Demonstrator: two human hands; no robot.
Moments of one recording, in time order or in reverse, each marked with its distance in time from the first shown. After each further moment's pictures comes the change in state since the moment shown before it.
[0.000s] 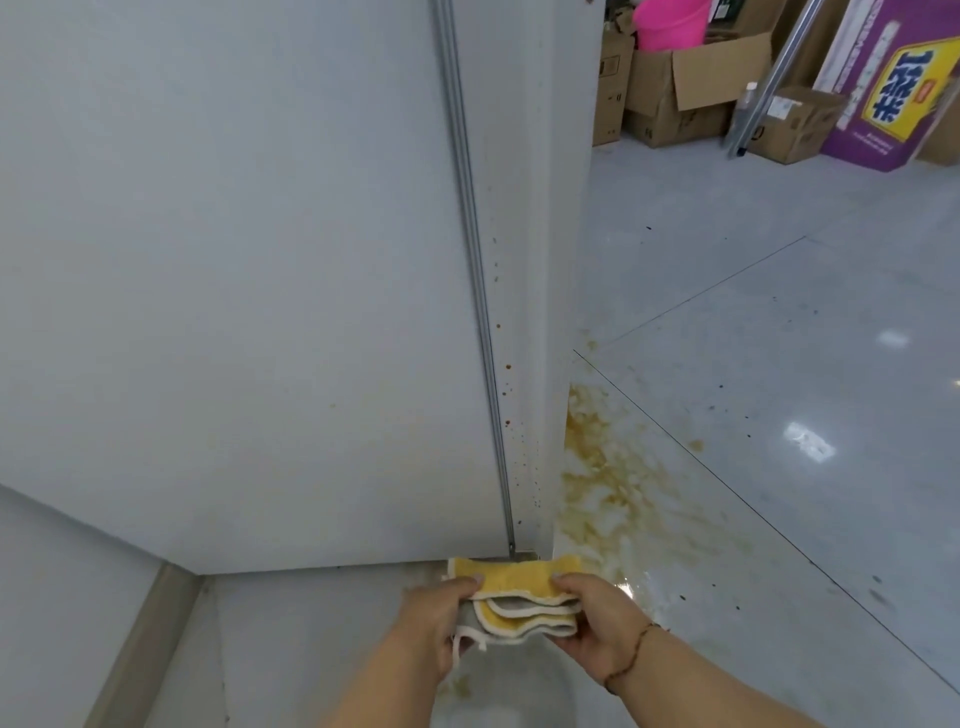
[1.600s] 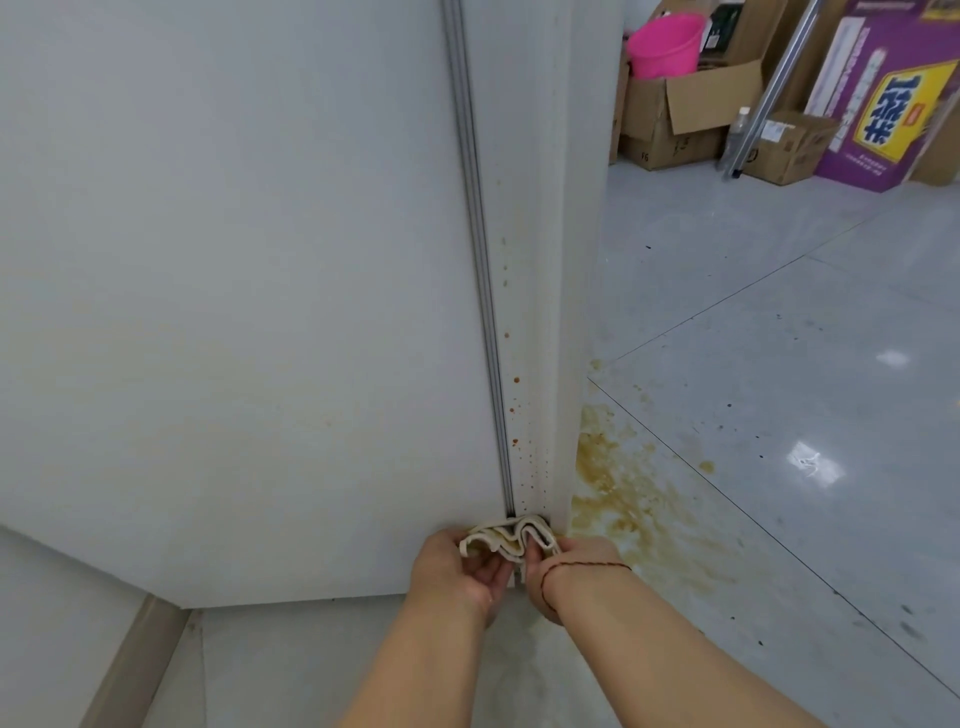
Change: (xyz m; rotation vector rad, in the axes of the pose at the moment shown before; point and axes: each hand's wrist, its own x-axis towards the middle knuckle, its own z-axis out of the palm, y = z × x) left_hand -0.045 0.068 0.047 -0.676 -0.007 -0.097; right_hand -0.014 -0.045 0.068 -0.731 0.297 -0.412
